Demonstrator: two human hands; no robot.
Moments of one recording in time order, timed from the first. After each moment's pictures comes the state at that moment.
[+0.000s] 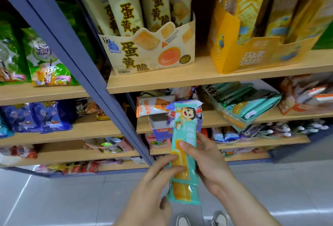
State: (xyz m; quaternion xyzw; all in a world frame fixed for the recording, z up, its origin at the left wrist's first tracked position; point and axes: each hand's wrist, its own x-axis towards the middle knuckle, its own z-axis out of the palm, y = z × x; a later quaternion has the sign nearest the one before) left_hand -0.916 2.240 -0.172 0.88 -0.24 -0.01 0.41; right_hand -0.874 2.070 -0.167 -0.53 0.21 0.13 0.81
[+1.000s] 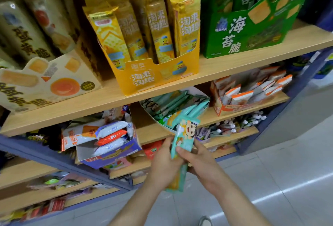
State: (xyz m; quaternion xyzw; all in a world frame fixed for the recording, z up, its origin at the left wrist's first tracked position) left_hand -0.840 1.980 -0.209 0.85 -0.10 -0.18 0.48; right_hand -0.881 1.865 -0.217 -0.55 0.24 0.08 0.79
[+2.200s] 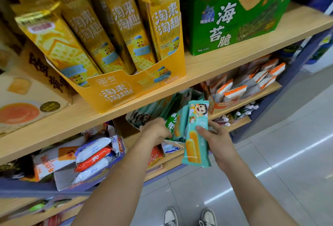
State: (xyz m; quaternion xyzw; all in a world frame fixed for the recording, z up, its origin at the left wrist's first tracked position) left_hand -0.684 1.915 -0.245 0.94 -0.14 -0.31 0.01; right_hand -0.828 1.784 -0.261 -0.54 0.37 -0.05 0.76
